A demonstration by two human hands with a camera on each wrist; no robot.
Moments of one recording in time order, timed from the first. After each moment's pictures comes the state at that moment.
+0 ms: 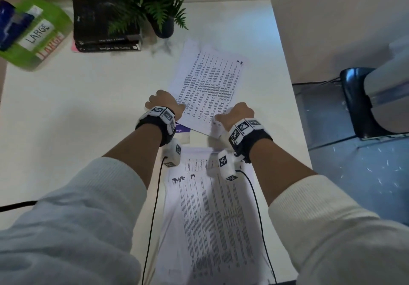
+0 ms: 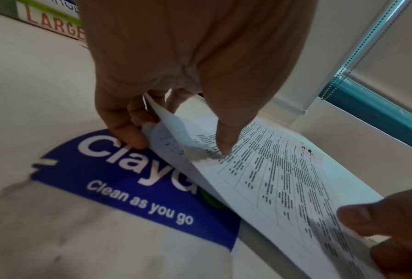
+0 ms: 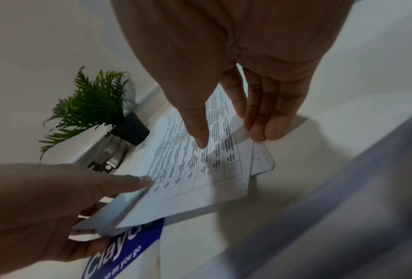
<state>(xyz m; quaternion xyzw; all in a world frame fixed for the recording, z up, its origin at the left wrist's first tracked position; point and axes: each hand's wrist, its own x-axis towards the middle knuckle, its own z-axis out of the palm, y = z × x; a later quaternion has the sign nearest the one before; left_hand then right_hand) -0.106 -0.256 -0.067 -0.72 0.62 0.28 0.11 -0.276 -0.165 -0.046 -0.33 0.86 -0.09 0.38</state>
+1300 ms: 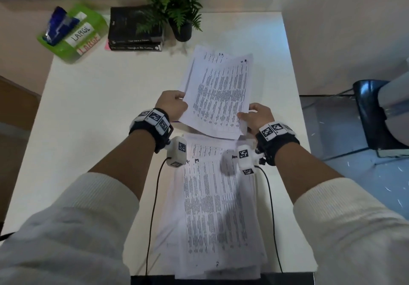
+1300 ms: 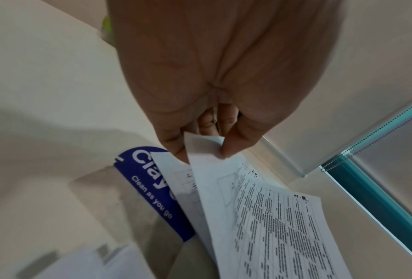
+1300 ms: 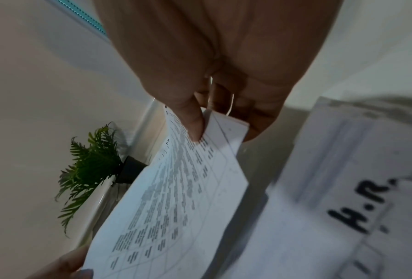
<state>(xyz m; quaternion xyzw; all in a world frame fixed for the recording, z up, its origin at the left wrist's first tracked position) -0.075 -0.192 -0.016 -0.67 0.53 0.50 -0.15 -0.310 -0.114 -0.050 -0.27 0.79 -0.29 0.47</state>
